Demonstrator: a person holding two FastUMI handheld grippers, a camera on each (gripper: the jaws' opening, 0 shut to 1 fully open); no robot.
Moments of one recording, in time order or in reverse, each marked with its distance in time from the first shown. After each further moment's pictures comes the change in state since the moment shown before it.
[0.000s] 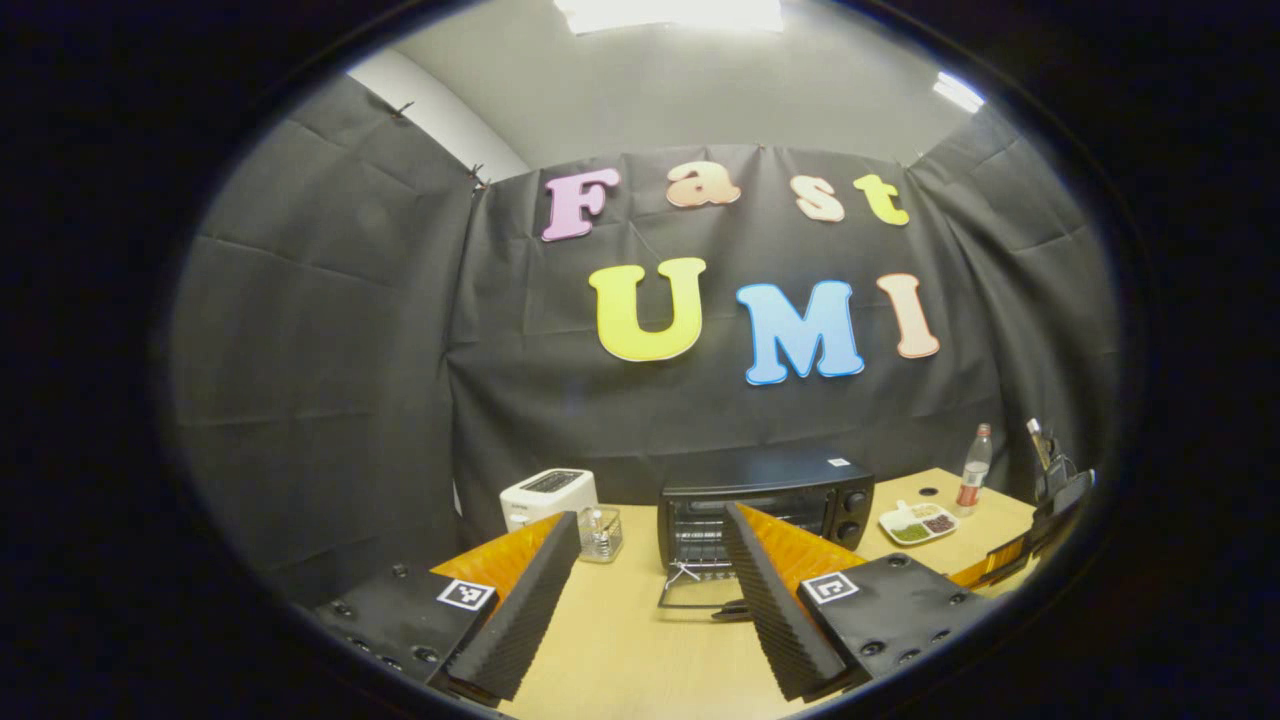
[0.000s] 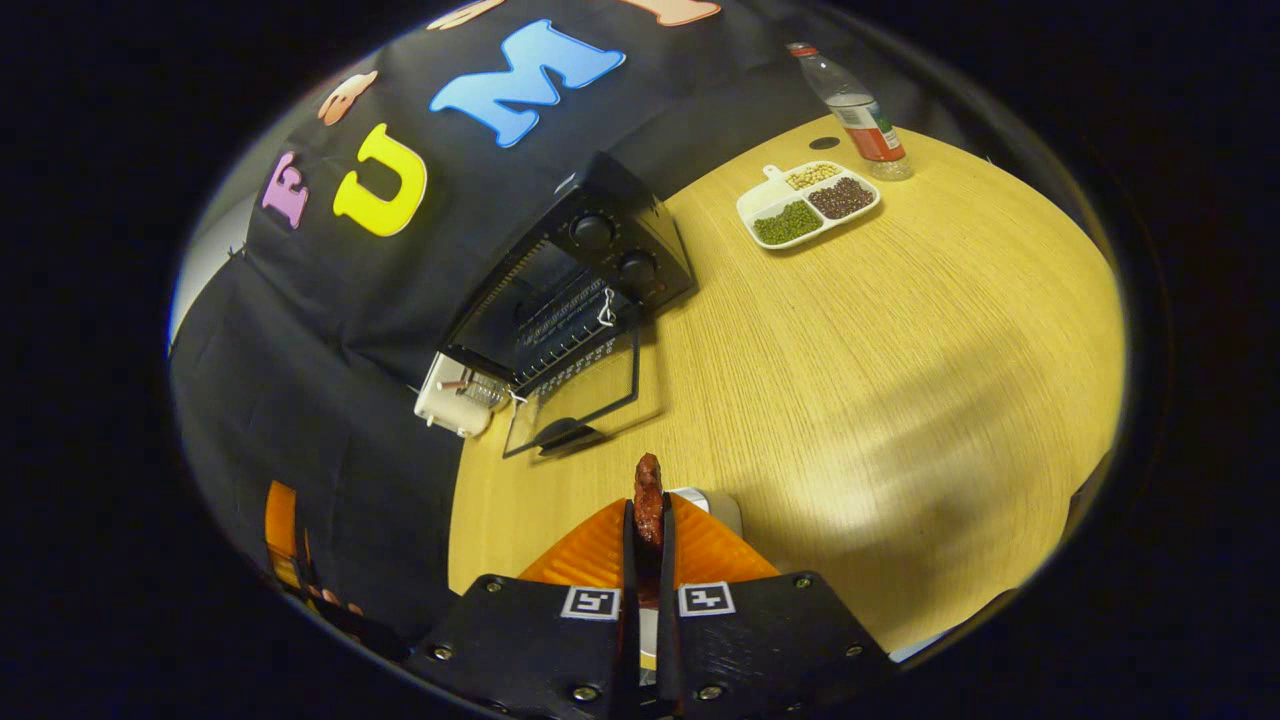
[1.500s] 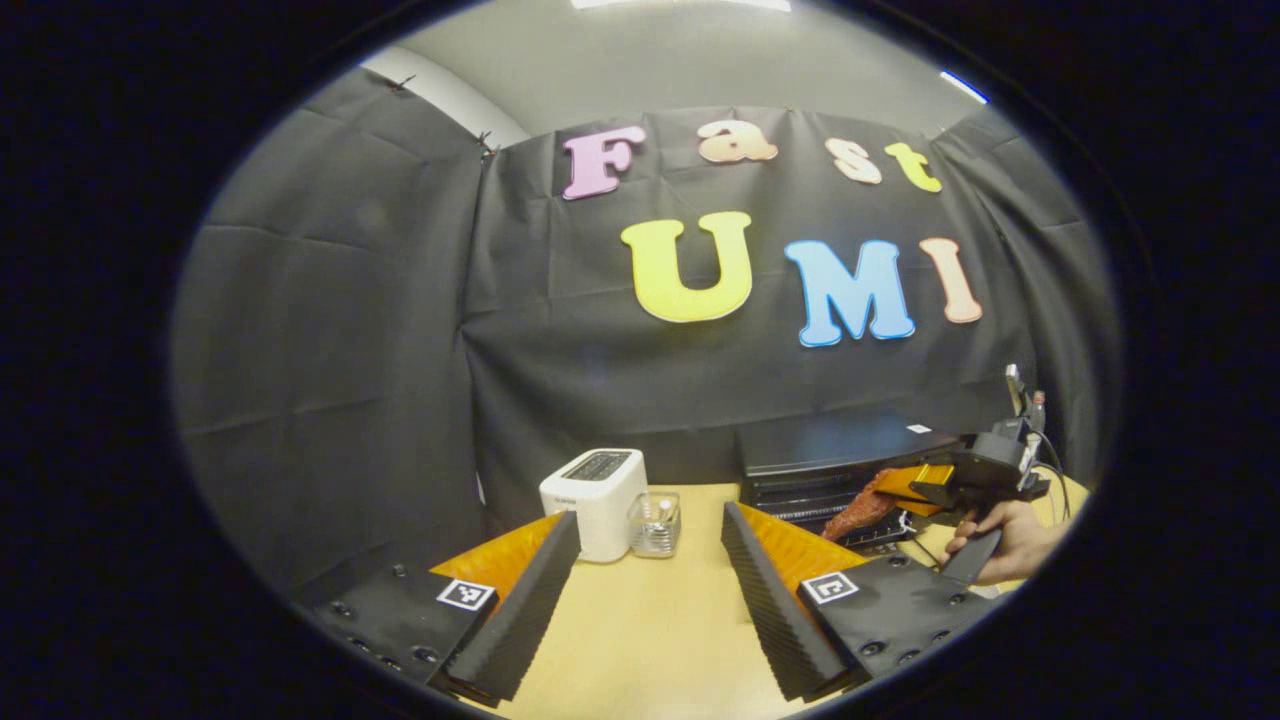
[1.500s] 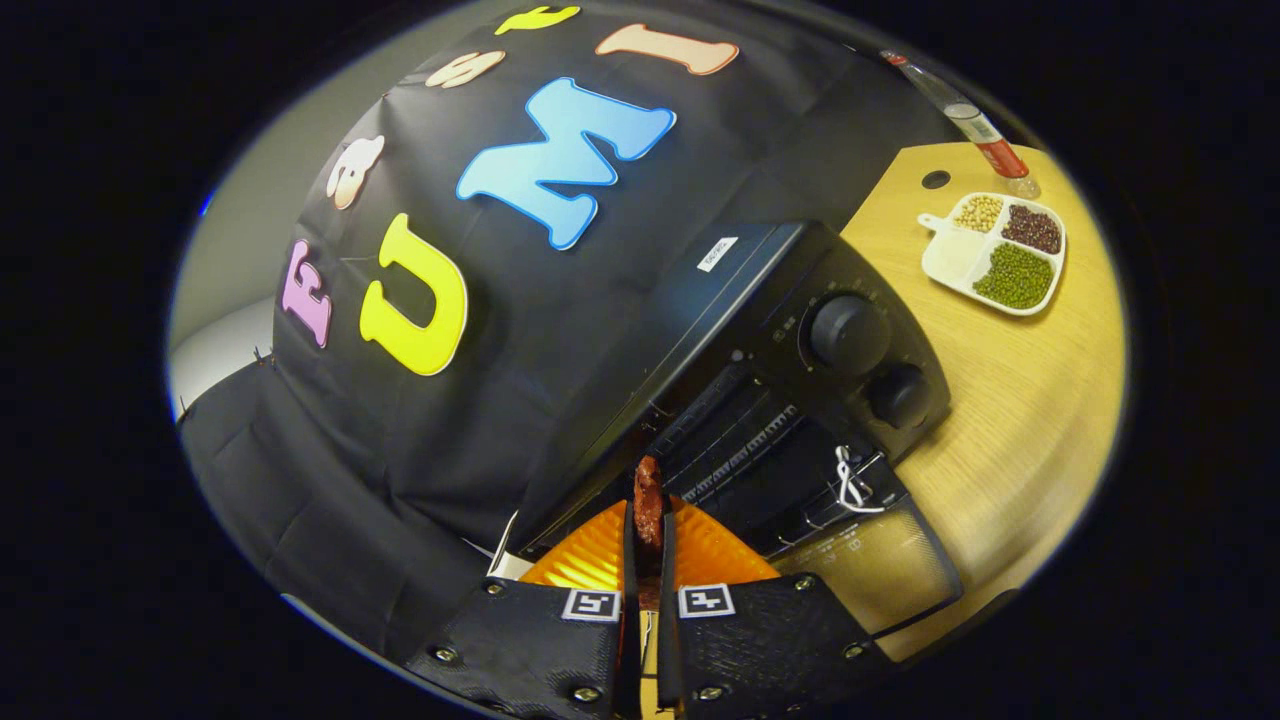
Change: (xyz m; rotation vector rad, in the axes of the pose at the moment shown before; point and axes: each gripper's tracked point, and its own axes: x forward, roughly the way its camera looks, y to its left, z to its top) left arm 0.082 0.111 -0.036 0.033 0.114 0.047; right arm 0.200 0.149 0.129 0.119 -0.466 0.184
